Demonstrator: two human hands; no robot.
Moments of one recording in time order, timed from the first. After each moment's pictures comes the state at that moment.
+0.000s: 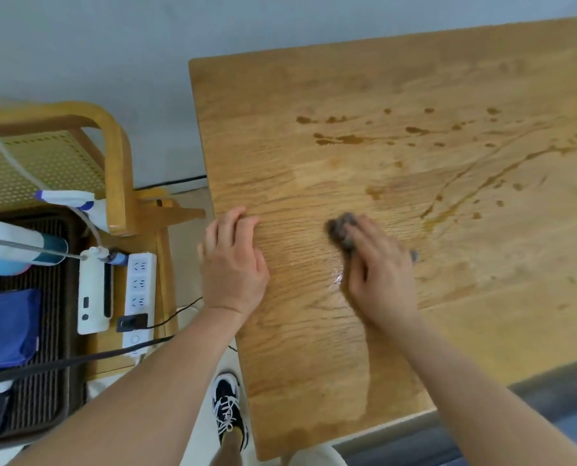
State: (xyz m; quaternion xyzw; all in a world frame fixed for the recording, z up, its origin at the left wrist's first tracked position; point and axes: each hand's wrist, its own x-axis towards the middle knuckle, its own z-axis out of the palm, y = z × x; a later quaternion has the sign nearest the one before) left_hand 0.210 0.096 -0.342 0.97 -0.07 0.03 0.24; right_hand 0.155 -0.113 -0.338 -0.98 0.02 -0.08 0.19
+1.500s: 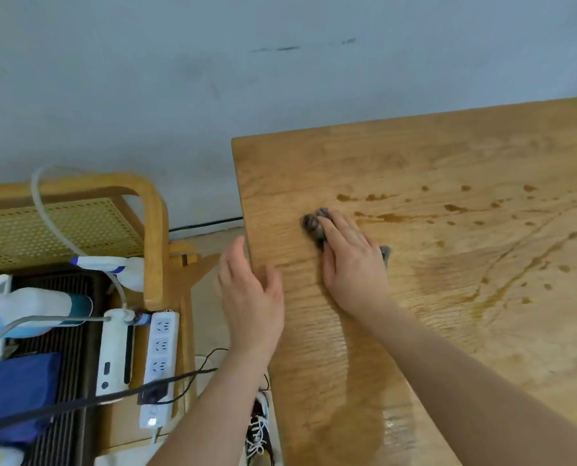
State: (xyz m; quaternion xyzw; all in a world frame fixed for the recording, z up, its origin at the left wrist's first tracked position) left_hand 0.286 0.110 -0.326 0.89 0.14 -0.04 0.44; right_hand 0.303 -0.047 -0.338 -0.98 -0.01 -0.05 0.19
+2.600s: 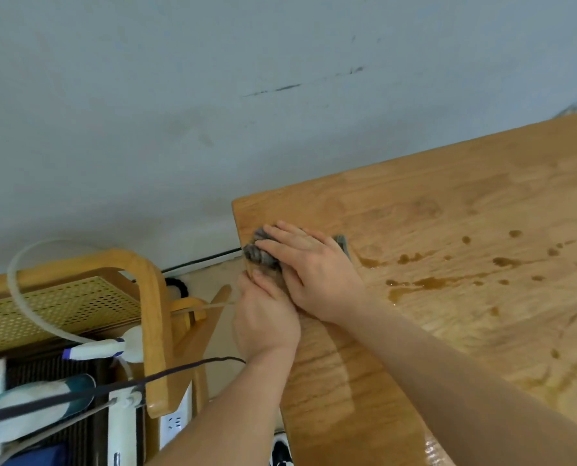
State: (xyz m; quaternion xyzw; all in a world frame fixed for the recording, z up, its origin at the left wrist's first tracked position) left_hand 0.404 0.087 -0.335 0.89 0.27 -0.05 0.36; right_hand 0.429 -0.011 -0.336 -0.96 -0.14 0.01 0.25
